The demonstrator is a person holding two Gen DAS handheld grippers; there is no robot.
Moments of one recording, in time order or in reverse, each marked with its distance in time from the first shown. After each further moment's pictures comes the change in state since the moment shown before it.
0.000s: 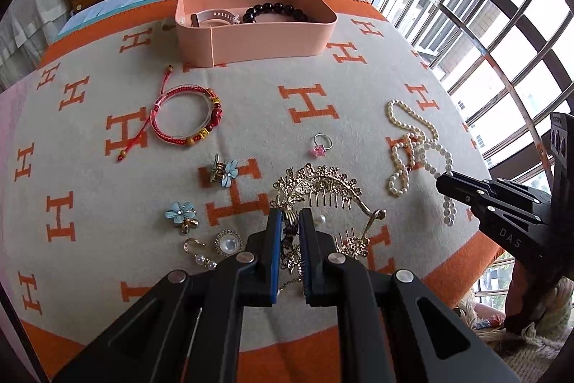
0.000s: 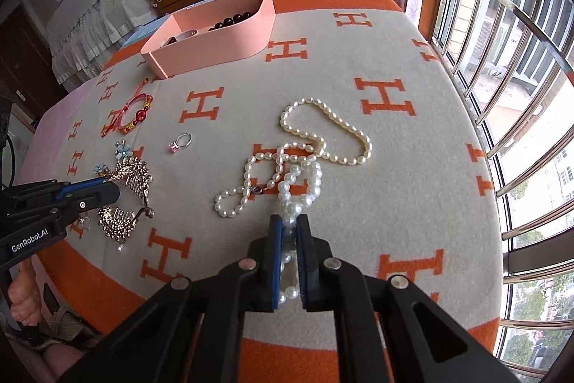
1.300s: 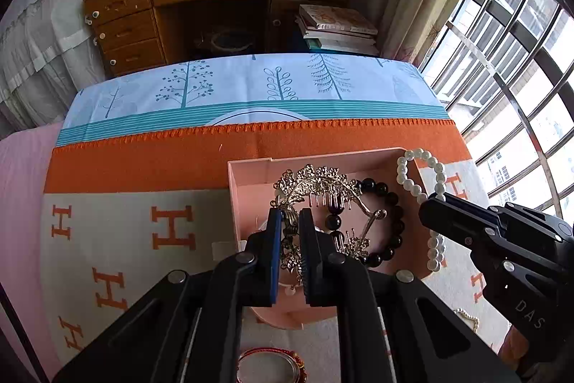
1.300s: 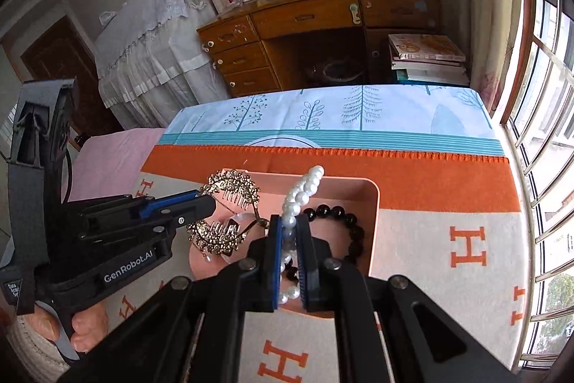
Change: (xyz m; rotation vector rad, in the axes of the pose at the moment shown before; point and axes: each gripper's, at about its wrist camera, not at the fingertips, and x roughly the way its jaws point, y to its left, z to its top) left arm 0.050 0.071 0.221 -0.080 -0.070 0.124; right arm 0.055 0.069 0.235 -0.089 -0.102 0.210
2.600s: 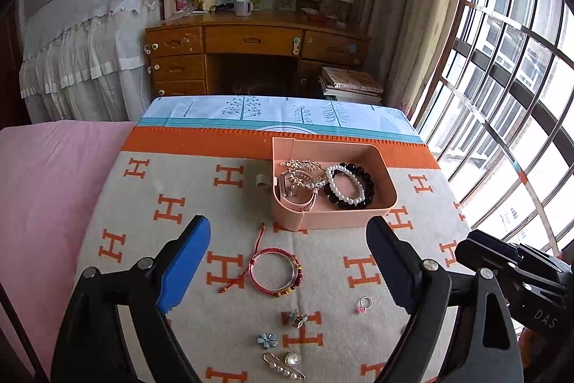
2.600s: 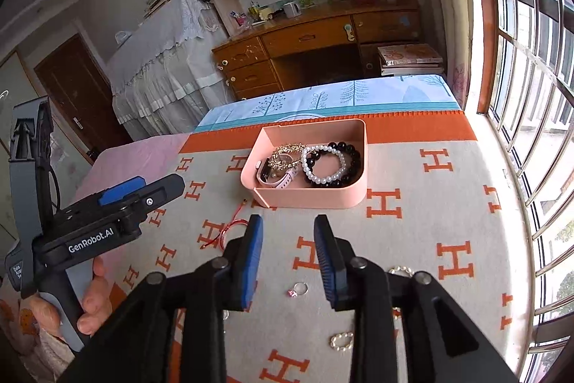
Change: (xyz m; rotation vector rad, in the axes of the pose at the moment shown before) left arm -0.159 -0.014 -0.135 -0.093 -0.308 0.089; right arm -0.127 0.028 -0.114 0.031 -0.134 0.021
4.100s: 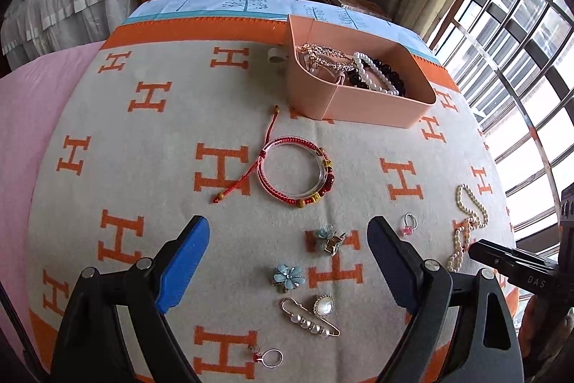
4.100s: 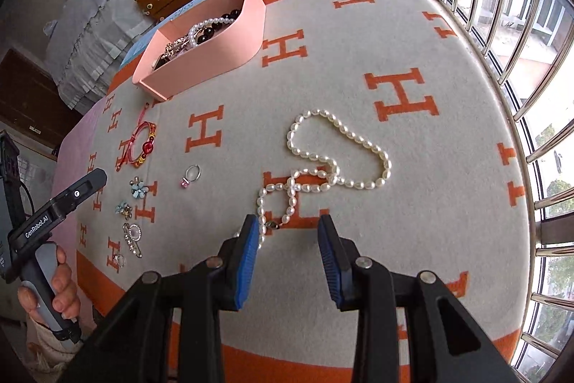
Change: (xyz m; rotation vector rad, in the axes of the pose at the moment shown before) left arm 0.074 0.032 -0.077 -0.049 0.295 -0.059; right arm 0.048 -0.083 -0.094 0.236 0.346 -0.128
